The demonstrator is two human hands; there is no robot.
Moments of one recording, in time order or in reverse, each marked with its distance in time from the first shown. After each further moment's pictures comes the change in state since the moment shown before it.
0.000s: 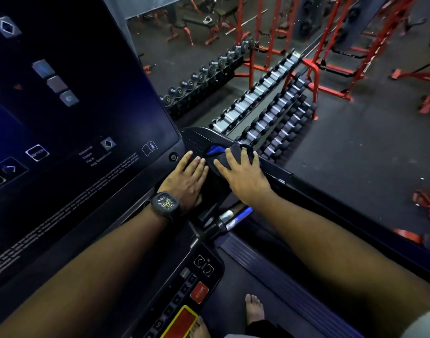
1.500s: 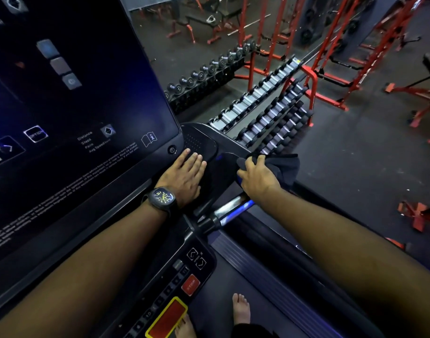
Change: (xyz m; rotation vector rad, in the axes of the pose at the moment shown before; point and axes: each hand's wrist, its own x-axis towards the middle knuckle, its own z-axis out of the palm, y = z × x) left_hand 0.004 0.009 0.010 -0.099 0.045 -0.081; right_hand -0.024 0.025 -0.023 -0.553 -0.329 -0.251
